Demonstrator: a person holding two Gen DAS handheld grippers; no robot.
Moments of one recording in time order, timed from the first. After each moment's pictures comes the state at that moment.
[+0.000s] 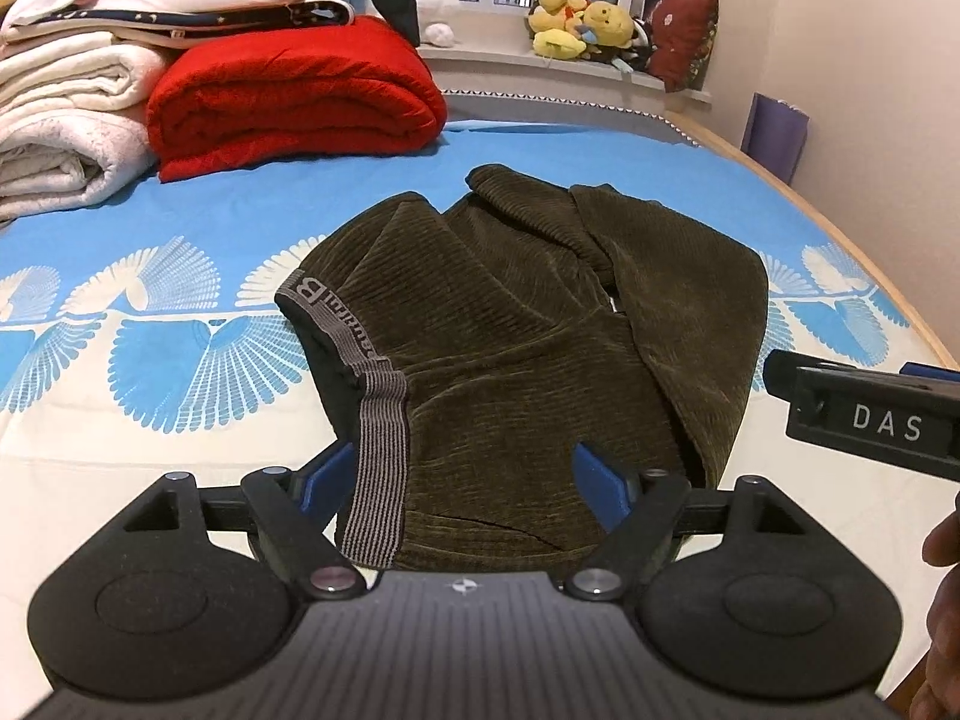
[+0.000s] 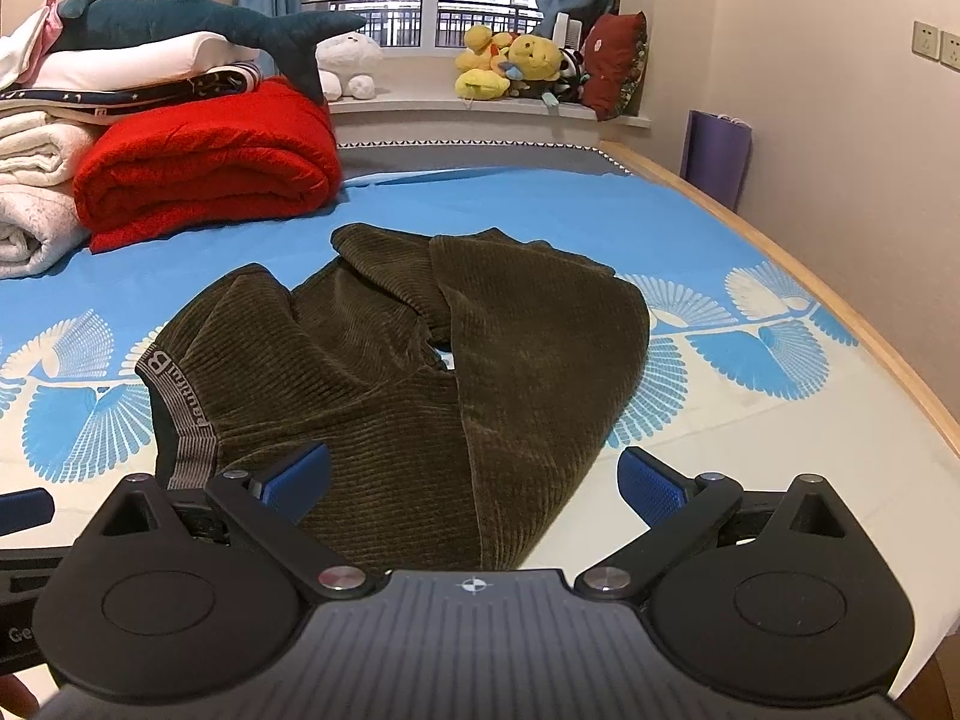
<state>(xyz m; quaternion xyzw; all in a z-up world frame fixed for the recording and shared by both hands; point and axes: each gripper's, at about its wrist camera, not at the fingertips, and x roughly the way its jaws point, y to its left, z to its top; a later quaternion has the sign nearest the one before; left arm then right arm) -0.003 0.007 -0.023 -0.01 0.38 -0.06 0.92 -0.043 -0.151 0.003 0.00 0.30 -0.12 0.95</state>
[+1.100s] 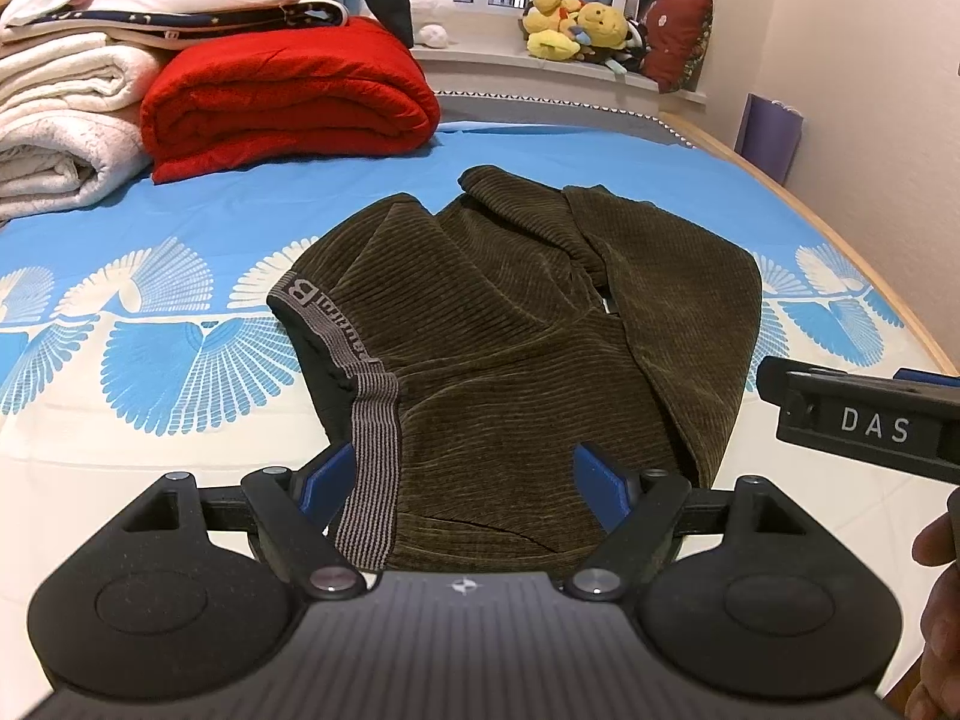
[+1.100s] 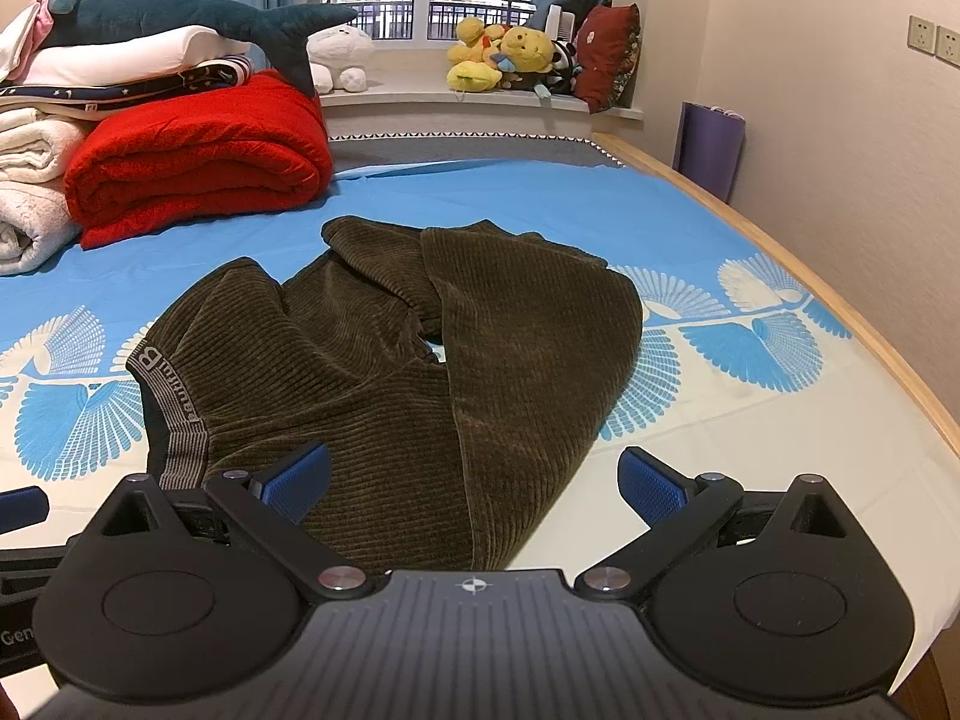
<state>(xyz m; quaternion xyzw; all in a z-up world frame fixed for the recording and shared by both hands) -0.005 0.007 -0.025 -0.01 0.38 -0.07 0.92 -0.041 -0.154 0.002 0.00 0.31 -0.12 0.94</state>
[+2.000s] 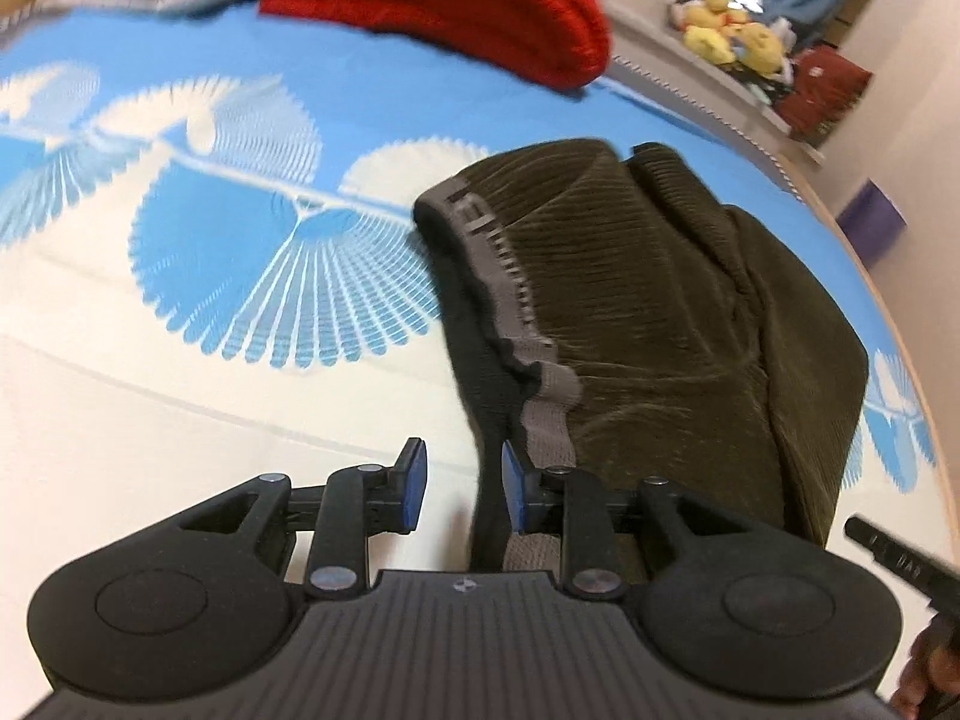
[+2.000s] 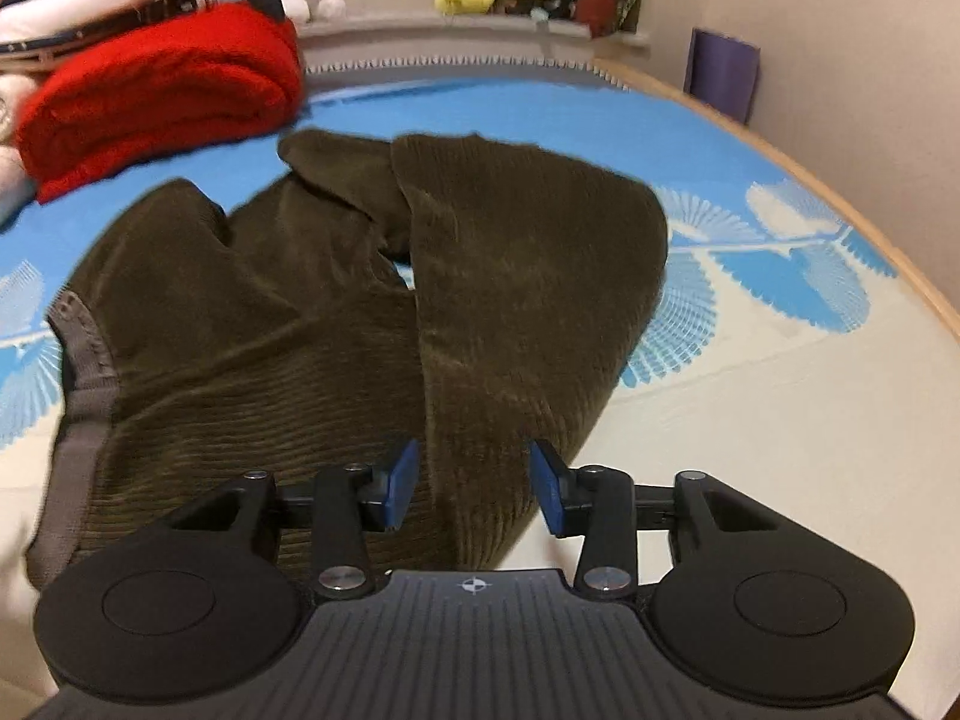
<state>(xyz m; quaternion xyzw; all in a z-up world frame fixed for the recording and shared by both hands) 0.096 0.148 -0.105 -0.18 0.46 -0.02 0.87 0.040 -0.203 -0.091 0.02 0.38 -0.12 0.92</state>
